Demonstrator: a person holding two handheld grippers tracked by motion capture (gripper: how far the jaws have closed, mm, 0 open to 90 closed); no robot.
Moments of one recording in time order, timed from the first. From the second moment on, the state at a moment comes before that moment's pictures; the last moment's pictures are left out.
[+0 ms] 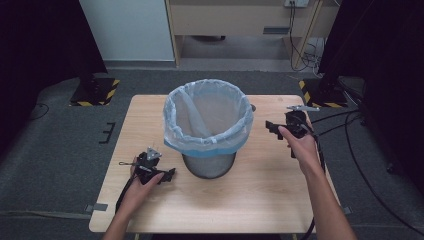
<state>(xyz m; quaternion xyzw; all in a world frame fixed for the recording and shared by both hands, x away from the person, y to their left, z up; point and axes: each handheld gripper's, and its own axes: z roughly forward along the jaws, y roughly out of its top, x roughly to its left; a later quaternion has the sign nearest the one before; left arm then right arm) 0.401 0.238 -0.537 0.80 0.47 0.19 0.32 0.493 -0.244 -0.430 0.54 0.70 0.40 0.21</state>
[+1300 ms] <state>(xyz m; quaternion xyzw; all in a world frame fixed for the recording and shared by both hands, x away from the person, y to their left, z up) 0.401 0.238 -0.537 0.80 0.47 0.19 0.32 0.490 -0.193 -0.537 0.56 0.74 0.30 0.23</state>
